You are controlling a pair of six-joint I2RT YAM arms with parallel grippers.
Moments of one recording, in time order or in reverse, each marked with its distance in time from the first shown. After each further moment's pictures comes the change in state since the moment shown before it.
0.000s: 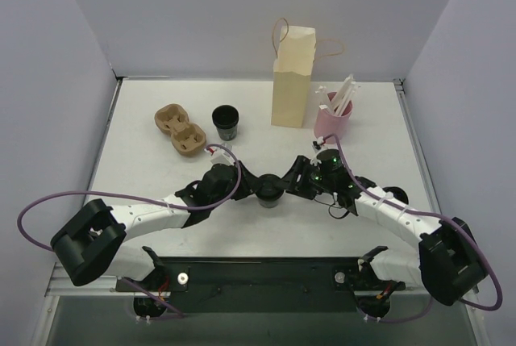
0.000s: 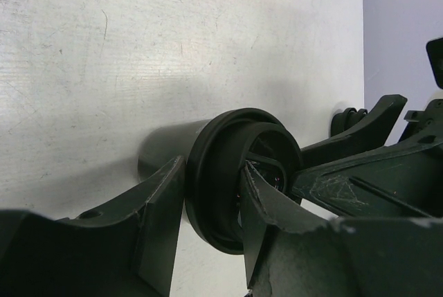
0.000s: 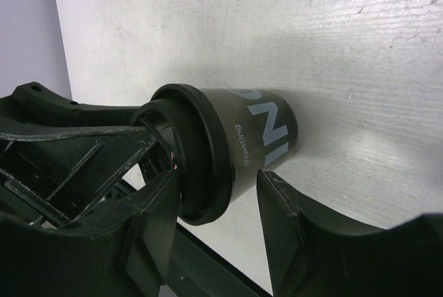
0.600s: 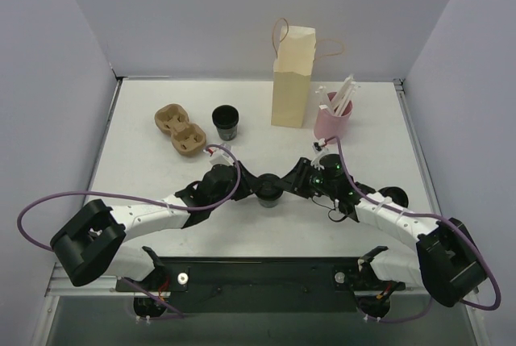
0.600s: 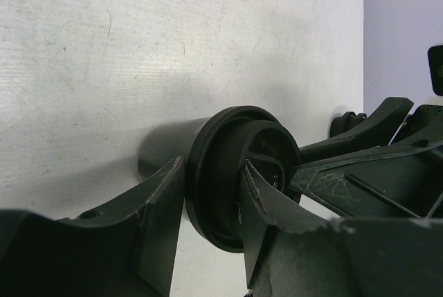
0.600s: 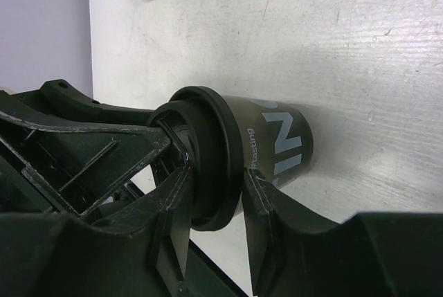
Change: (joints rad) left arm -0.004 -0.002 -0.002 -0.006 -0.015 -0.018; right arm 0.002 -0.001 -0.094 0.208 -0.019 0.019
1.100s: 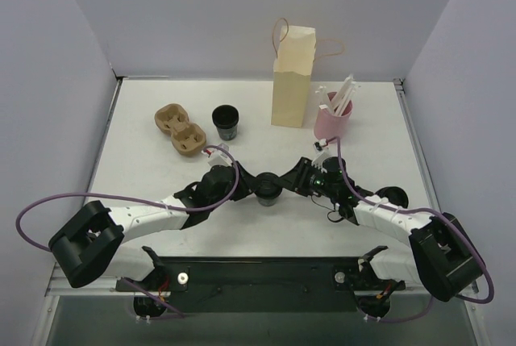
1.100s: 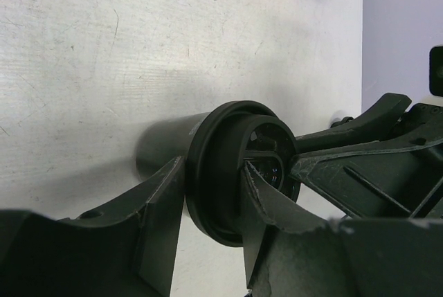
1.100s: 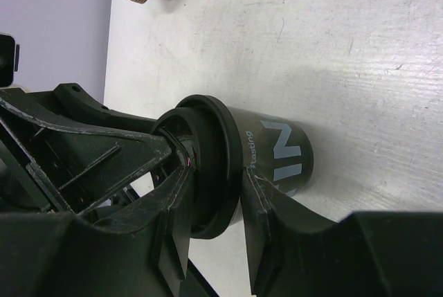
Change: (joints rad) left arm -0.002 -0.014 -0.014 0.001 -0.016 -0.019; right arm -0.018 0.033 -0.079 0.220 -0.024 -0.032
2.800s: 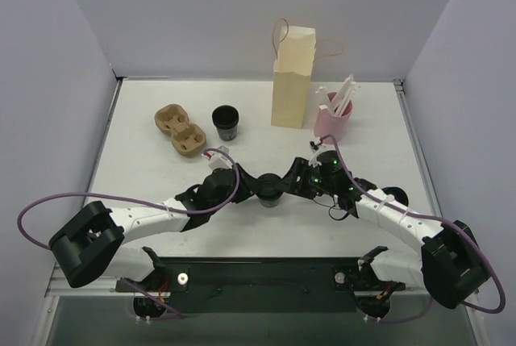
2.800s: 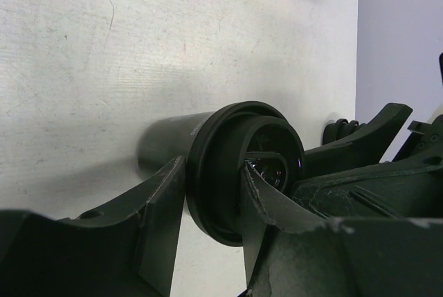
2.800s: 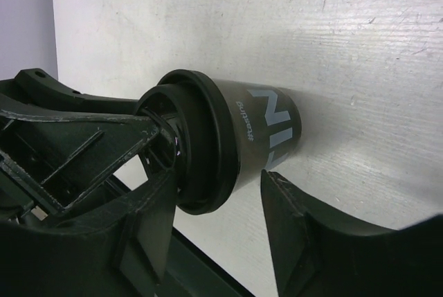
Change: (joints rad) left arm -0.026 0.003 -0.010 0.012 -0.033 -0.044; right arm 0.029 -0.051 0.163 -0.407 0.034 -0.073
